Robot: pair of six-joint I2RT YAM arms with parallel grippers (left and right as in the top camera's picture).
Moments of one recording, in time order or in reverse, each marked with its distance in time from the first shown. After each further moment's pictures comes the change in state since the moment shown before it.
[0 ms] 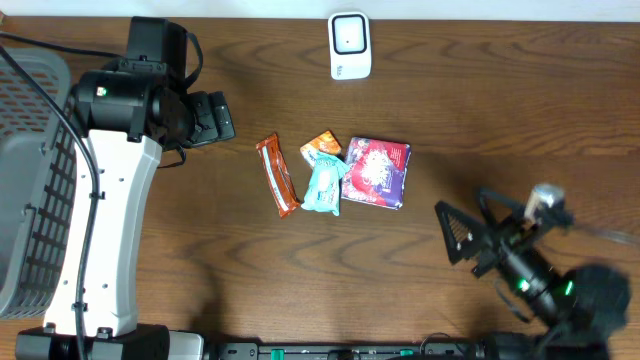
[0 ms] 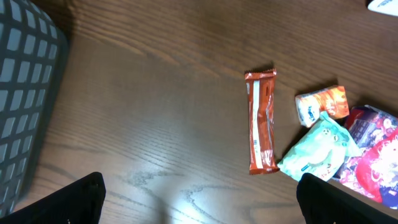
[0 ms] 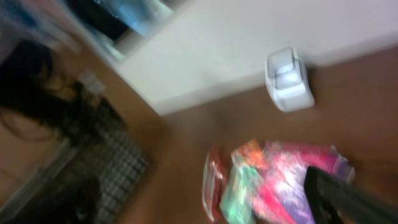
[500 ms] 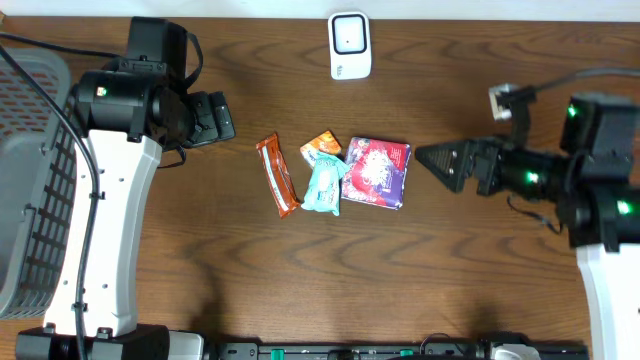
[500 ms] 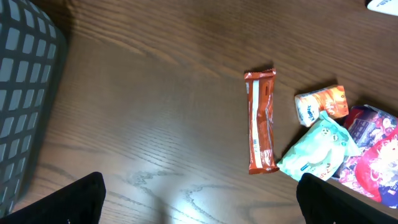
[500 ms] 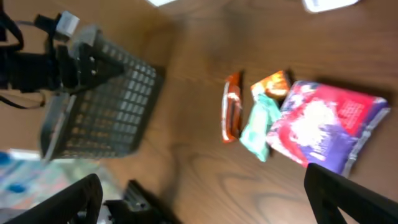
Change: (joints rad) left arm 0.000 0.000 -0.001 0.000 0.003 0.000; right arm 0.002 0.781 0.698 -0.594 -0.263 -0.363
